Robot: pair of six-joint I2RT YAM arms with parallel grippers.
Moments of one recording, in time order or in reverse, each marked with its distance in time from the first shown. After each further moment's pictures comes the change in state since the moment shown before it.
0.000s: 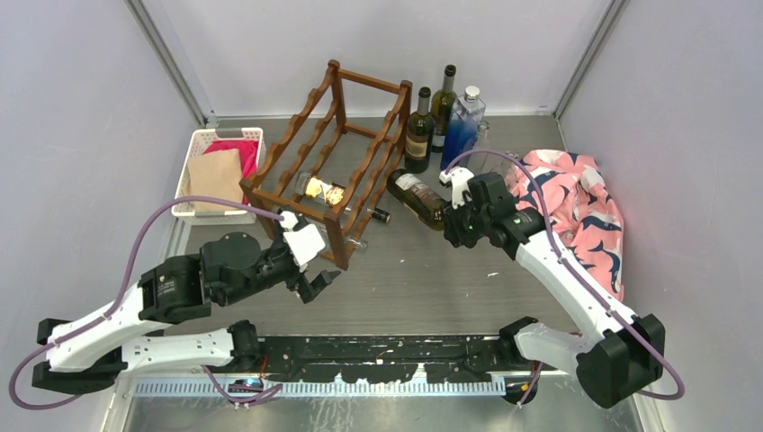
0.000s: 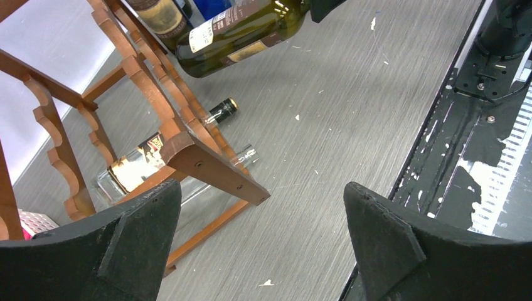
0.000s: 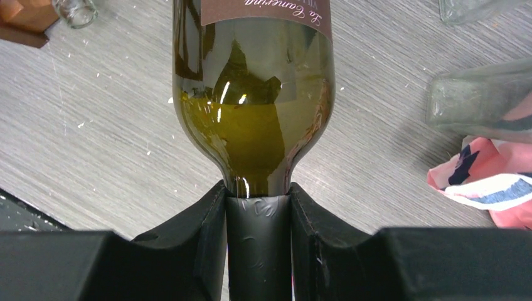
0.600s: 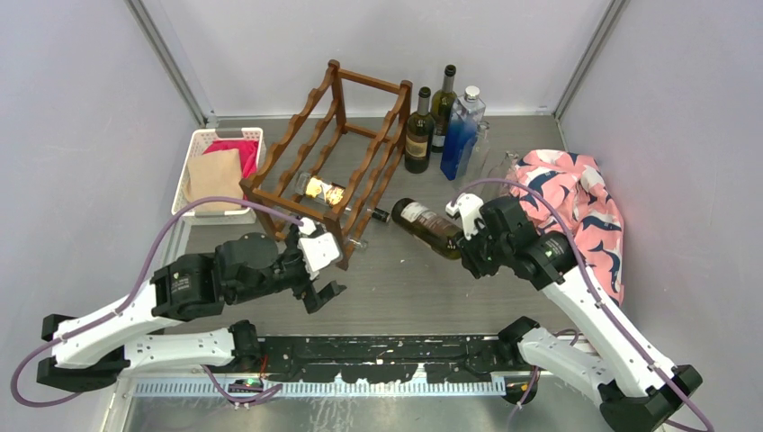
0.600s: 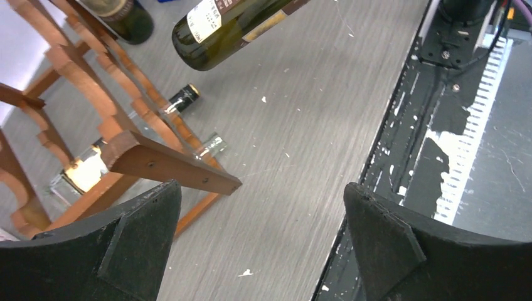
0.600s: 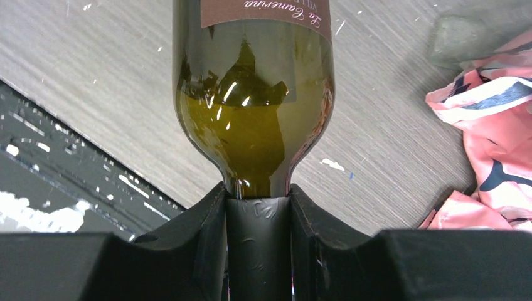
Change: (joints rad) left arm 0.000 0.021 -0.037 -0.037 0.122 -0.030; right arm 0.133 -0.230 0.043 -0.357 0.069 -0.074
